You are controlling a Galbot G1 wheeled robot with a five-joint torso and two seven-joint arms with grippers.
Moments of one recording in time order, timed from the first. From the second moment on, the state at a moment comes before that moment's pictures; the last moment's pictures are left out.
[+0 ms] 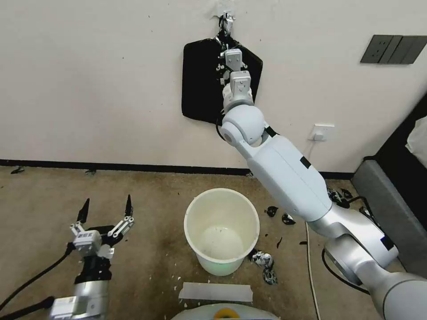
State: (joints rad) left arm 1.85 -1.56 -0.74 -2.13 -0.17 -0.44 0.08; right arm -0.32 1.37 -0.19 1.65 0.47 -0.34 0.64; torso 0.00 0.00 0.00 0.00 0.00
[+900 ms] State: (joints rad) left arm 1.84 -1.56 -0.74 -2.14 -0.16 -0.44 0.08; right arm -0.54 1.32 -0.19 1.85 0.51 -0.49 0.64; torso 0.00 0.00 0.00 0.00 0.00
